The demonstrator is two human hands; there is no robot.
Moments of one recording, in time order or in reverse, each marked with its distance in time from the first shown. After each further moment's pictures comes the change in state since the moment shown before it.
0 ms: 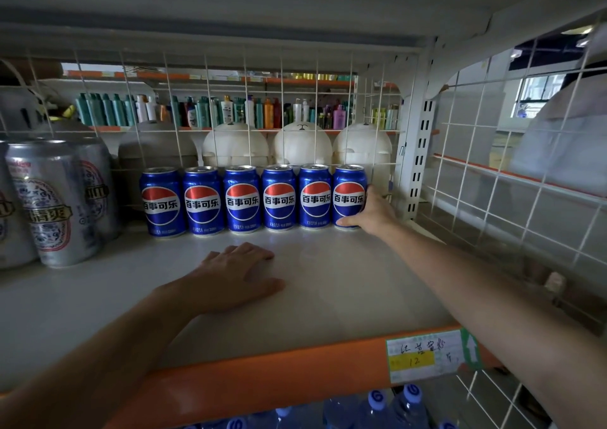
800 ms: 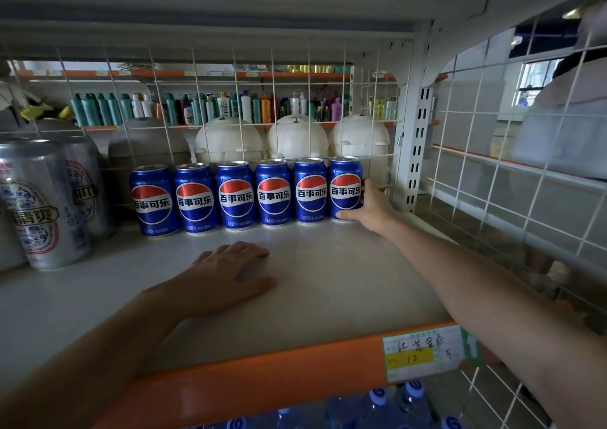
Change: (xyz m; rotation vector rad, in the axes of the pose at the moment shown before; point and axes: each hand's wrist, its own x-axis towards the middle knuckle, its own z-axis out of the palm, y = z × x) left_hand -0.004 0.001 -0.001 -0.001 -0.022 0.007; right_hand 0.003 0.010 0.001 0.089 -0.022 -0.062
